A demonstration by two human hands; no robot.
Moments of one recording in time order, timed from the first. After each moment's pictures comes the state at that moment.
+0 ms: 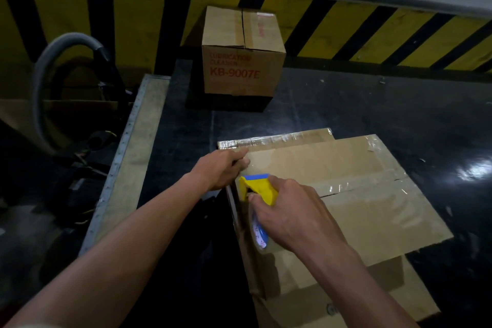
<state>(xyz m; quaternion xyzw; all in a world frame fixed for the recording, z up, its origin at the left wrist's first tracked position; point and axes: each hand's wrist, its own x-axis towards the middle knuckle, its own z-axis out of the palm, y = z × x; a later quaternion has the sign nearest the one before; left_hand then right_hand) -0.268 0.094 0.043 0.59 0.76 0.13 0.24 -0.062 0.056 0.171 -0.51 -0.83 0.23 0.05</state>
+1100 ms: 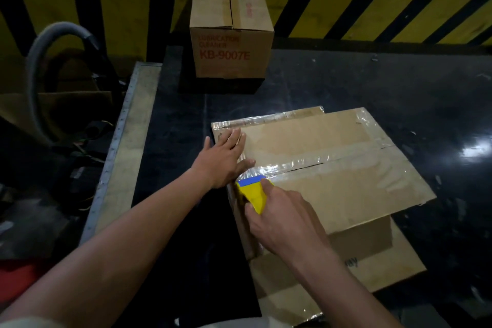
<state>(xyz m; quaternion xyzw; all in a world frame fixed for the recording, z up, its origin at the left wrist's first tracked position) -0.221 0.064 0.035 0.66 0.74 0.01 0.17 -0.022 0.012 0.131 -0.50 -0.84 0.21 0.04</state>
